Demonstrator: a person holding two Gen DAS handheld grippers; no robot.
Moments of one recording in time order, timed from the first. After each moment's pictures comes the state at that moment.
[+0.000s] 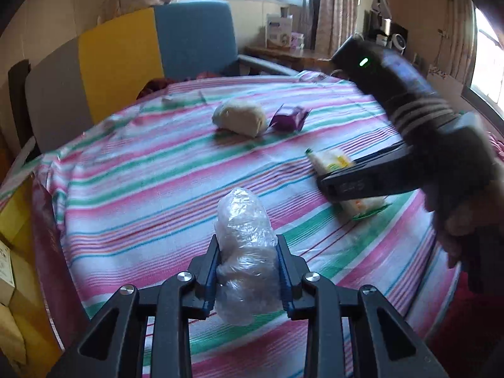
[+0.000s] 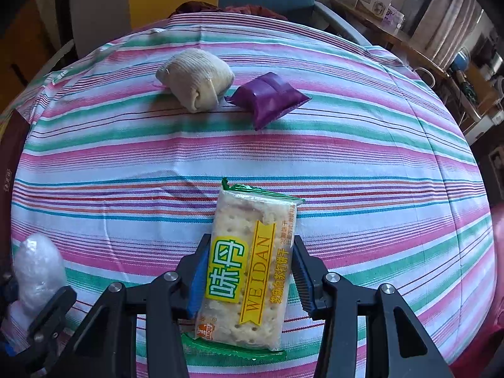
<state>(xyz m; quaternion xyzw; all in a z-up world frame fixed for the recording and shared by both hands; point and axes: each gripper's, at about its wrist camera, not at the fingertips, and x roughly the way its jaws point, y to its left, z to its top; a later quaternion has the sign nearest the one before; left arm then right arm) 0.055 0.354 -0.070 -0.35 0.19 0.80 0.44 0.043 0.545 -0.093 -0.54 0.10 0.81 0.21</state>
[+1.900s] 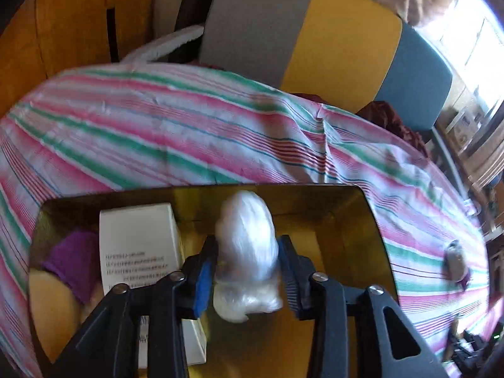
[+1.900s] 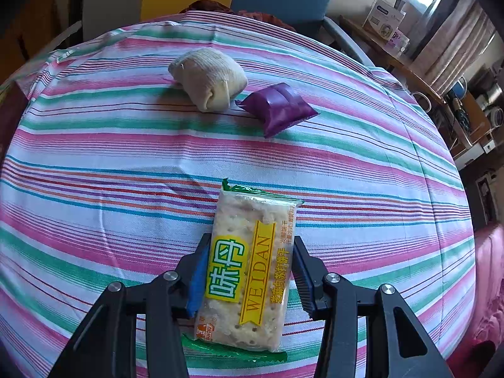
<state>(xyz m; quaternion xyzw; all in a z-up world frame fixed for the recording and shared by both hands) -0.230 0.157 -0.072 -0.50 -0.02 0.86 0.14 0.040 0.519 -0.083 -0.55 0.03 0.81 0.22</state>
